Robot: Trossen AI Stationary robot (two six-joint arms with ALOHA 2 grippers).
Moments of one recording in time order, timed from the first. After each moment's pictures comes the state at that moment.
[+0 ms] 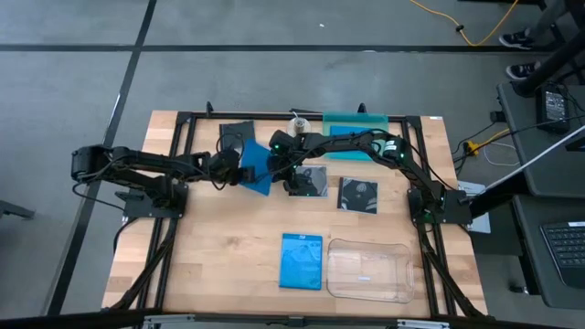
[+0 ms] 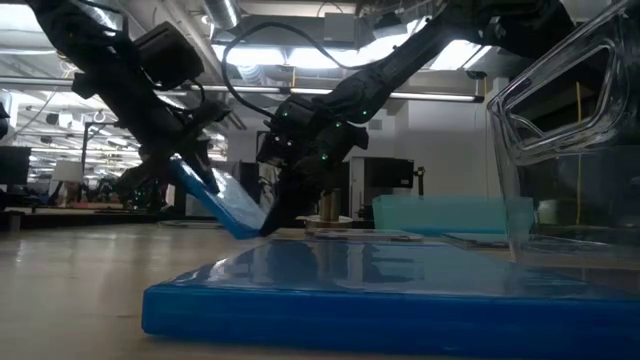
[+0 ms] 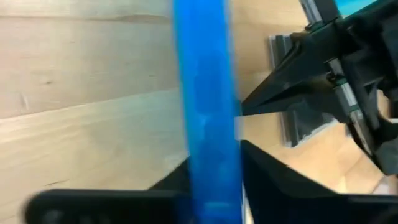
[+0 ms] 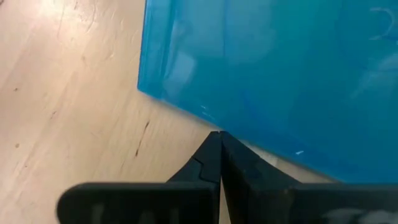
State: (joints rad) left arm 0.27 1.18 0.41 -0.02 -0.05 -1.19; right arm -0.30 2.36 1.73 -0.43 -0.46 -0.48
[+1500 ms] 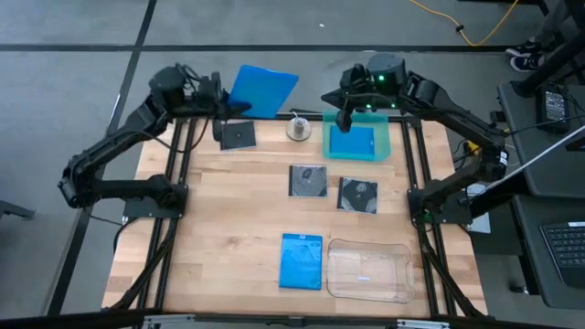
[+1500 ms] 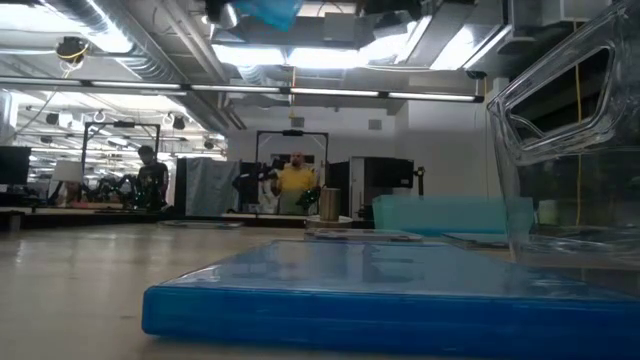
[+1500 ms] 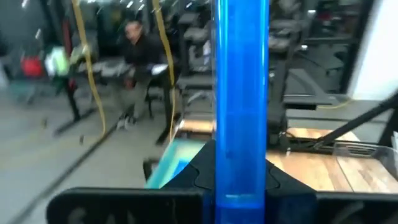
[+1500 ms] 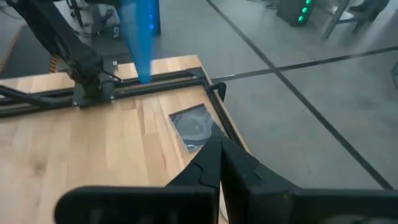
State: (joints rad) left arm 0.72 1.00 1.12 -0.19 0.56 0.09; right arm -0.44 1.46 1.73 -0.70 -0.09 -0.09
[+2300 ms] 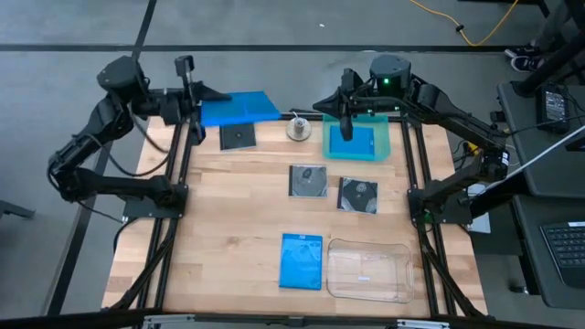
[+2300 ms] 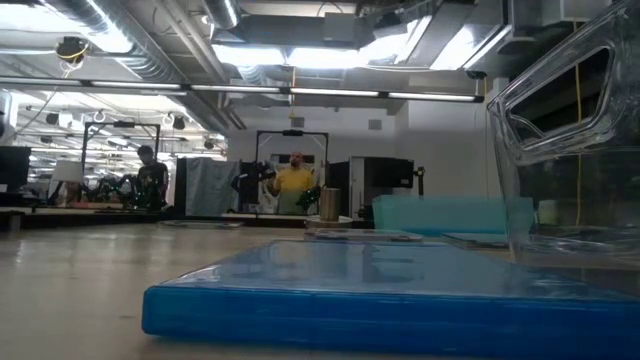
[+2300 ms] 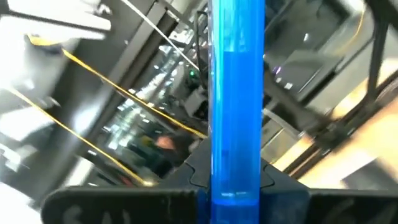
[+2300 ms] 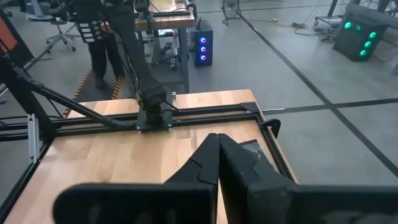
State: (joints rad) left arm 0.51 0.98 1.48 -0.38 0.48 0.90; right arm -0.38 1.45 1.73 -0.58 -0.28 -0.06
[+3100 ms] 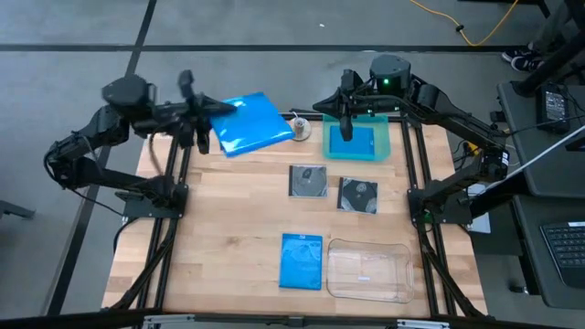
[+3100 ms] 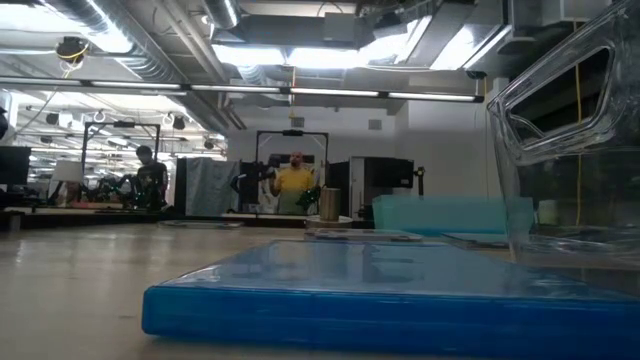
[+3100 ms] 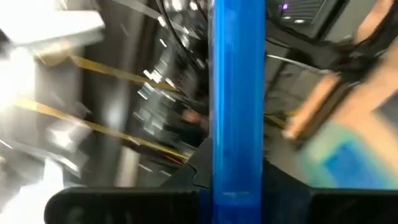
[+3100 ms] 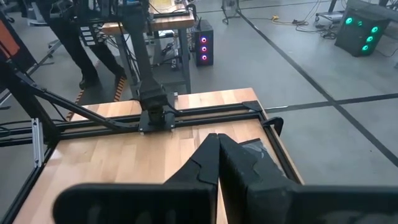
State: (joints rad) left arm 0.22 0.98 1.49 -0.50 0.03 1.14; right arm -0.38 1.45 1.73 -0.58 -0.28 -0.03
